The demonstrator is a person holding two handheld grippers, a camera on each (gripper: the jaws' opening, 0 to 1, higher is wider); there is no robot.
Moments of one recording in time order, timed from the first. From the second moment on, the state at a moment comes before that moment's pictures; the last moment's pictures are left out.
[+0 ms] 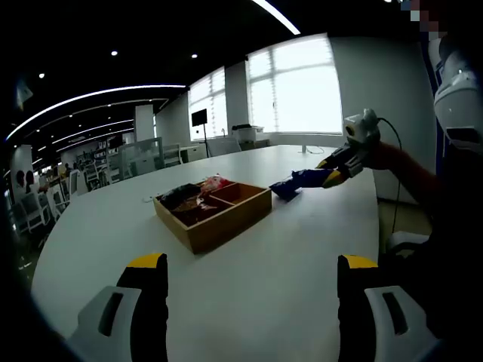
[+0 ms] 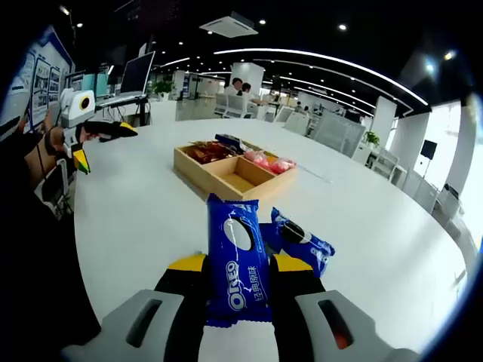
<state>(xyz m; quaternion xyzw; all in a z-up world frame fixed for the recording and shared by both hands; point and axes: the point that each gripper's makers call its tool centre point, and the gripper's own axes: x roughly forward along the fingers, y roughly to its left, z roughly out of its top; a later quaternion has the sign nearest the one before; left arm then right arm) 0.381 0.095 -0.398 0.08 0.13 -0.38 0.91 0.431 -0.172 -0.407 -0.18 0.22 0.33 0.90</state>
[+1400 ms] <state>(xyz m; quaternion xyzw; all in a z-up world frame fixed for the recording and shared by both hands) 0.382 0.091 -0.391 0.09 0.12 -0.38 0.91 0.531 -0.085 -0.376 -0.29 0.19 0.49 0.80</state>
